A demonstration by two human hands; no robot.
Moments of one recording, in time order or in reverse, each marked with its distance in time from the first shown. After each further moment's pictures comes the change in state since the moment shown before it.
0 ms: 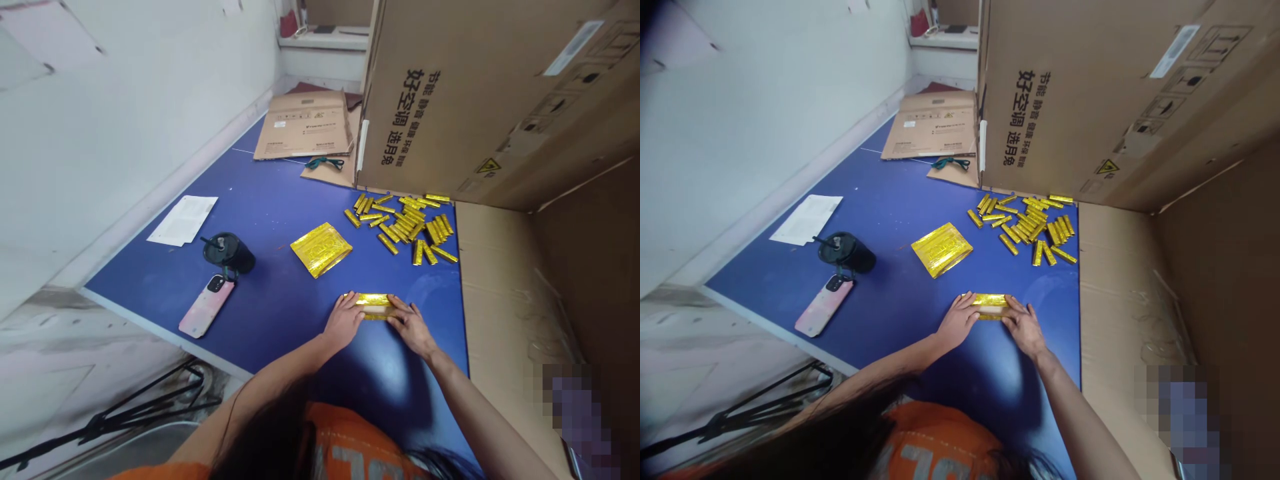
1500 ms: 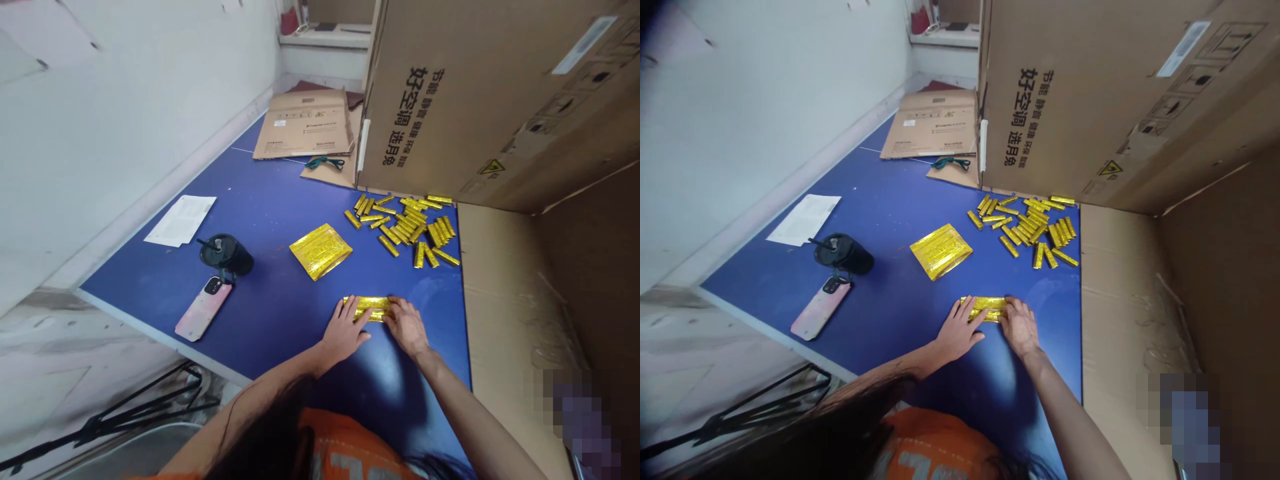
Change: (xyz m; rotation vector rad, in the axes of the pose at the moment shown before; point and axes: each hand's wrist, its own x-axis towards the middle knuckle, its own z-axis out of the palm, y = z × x) left_hand -0.010 0.000 0.010 0.334 0.031 0.156; right_hand 0.010 -0.020 0.000 -0.255 0.152 0.023
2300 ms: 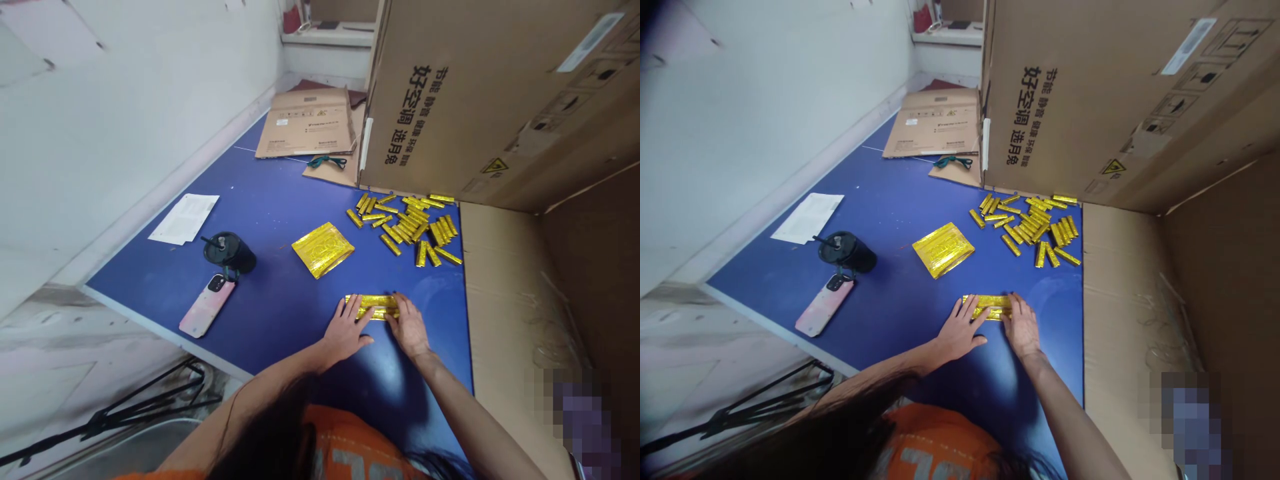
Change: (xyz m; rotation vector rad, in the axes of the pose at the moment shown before) left_hand -0.003 -0.001 -0.001 0.010 -0.044 0.036; right_hand -0.004 0.004 0.015 -0.006 0.106 0.033
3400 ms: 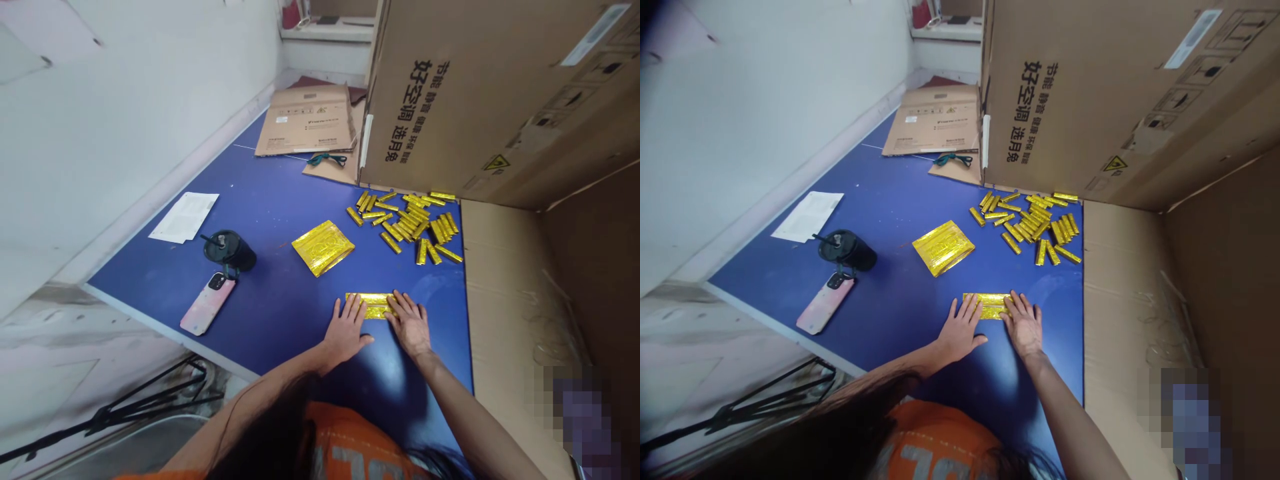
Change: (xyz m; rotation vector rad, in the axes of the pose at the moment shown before) left_hand -0.005 0.009 0.005 0.122 -0.005 -0.095; right_hand -0.009 0.010 0.009 -0.144 0.033 -0.037
